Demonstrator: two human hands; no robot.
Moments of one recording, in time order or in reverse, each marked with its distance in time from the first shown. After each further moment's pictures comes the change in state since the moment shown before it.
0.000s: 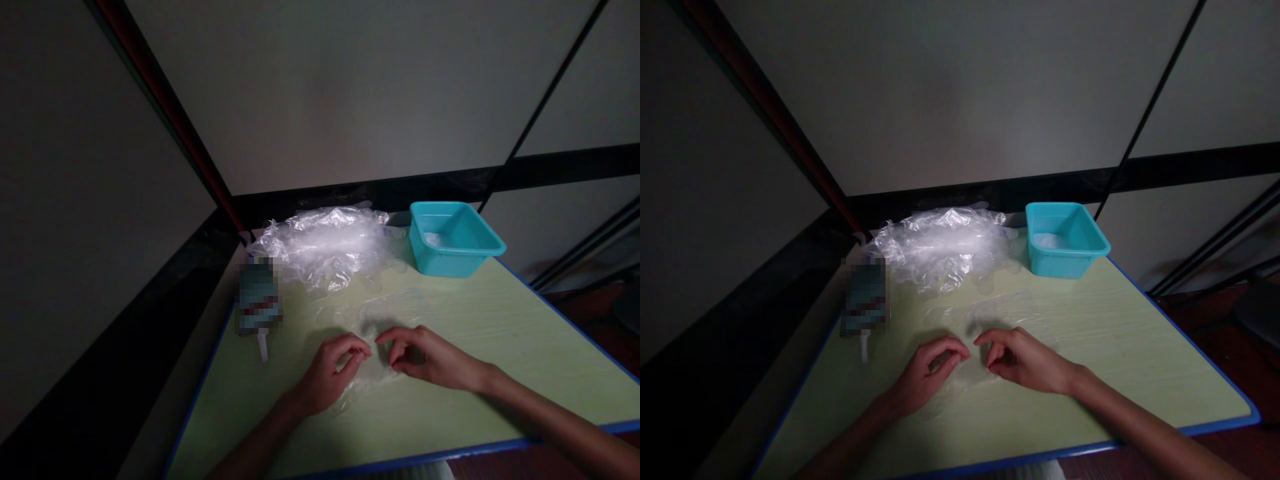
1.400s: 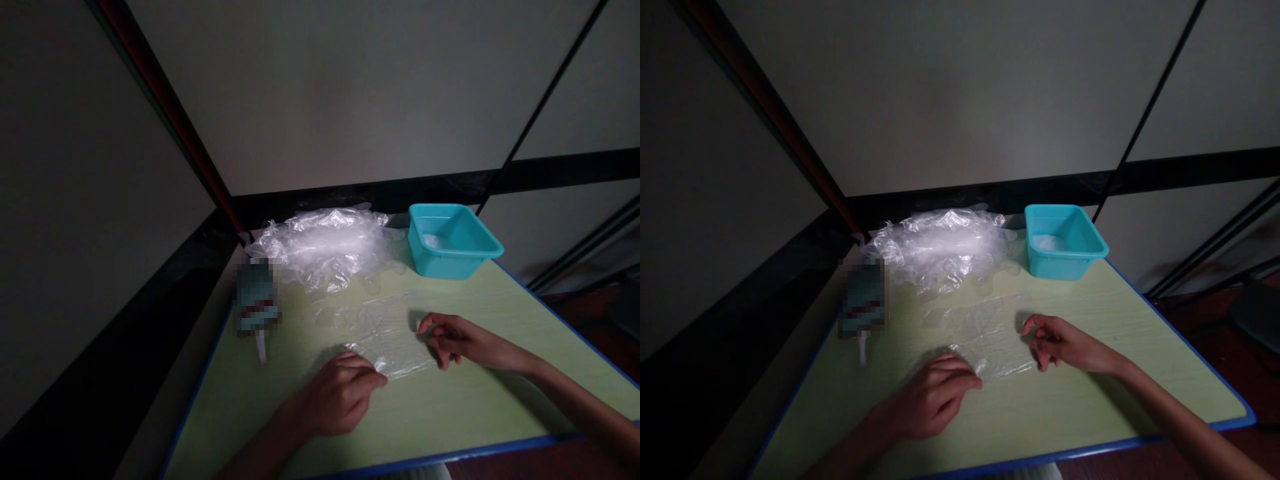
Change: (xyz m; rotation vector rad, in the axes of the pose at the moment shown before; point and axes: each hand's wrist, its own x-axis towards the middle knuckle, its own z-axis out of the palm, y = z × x) left_hand -0.008 0.006 0.004 0.419 -0.239 0.505; right_hand -0.036 0.028 -0.048 0.300 -0.039 0.333
